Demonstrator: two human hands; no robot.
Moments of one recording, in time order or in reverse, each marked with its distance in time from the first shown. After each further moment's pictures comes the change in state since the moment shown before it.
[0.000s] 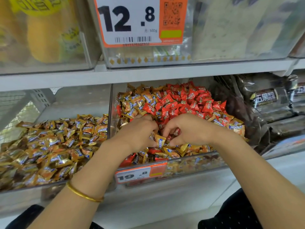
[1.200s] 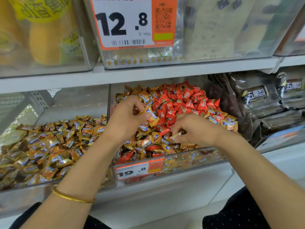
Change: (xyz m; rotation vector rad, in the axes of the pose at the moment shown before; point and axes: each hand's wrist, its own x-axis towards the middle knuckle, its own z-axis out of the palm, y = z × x) left_hand -0.017 0.002 -0.015 -0.914 0.537 -0.143; right_hand -0.024 0.006 0.002 -0.143 0.110 0.023
